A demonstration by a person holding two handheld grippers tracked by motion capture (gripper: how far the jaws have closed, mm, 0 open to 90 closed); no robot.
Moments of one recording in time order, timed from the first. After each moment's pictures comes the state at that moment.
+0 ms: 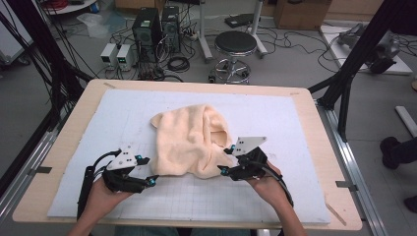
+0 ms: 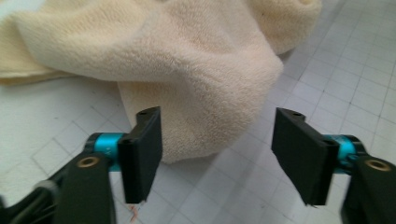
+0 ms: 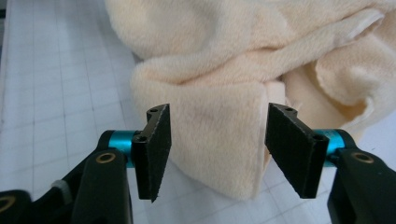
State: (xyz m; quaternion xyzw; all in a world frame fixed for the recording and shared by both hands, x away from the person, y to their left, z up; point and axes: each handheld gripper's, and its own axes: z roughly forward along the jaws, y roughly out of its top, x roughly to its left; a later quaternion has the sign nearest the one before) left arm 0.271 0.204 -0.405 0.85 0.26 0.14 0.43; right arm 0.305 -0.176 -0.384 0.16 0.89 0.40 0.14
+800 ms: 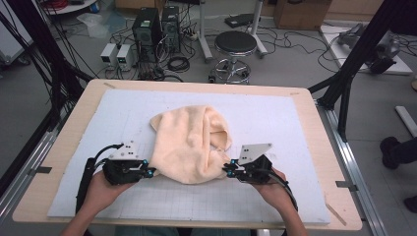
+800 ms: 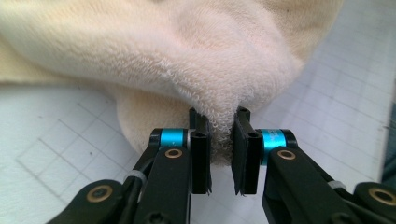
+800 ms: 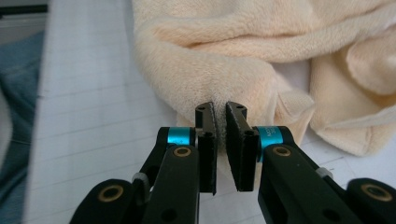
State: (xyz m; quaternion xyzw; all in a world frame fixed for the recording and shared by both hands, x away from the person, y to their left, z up) left arm 0.276 0.207 -0.387 0.87 0.25 0.10 0.42; right arm 0.293 -0.191 -0.392 0.12 0.90 0.41 0.10
